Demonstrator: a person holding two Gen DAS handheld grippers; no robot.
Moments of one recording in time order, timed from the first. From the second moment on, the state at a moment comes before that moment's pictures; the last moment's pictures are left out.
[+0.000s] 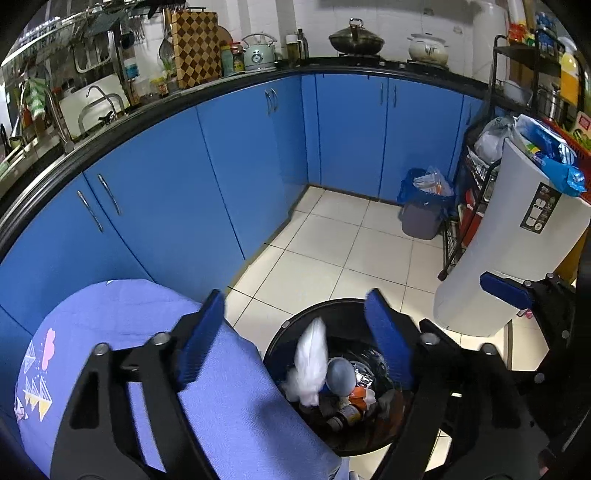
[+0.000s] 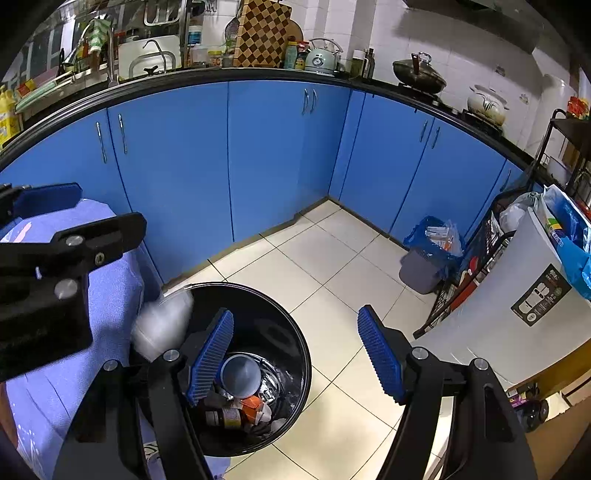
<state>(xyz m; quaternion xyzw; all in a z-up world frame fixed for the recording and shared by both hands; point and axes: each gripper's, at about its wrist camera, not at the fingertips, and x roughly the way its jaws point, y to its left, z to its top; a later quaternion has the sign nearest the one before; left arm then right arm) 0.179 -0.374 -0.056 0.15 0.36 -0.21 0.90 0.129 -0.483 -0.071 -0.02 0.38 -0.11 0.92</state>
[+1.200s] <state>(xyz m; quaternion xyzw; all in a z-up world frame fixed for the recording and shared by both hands) 0.181 -0.352 -0.059 0.14 0.37 -0.21 0.89 0.125 -0.481 -0.071 -0.02 0.38 -0.10 0.92</state>
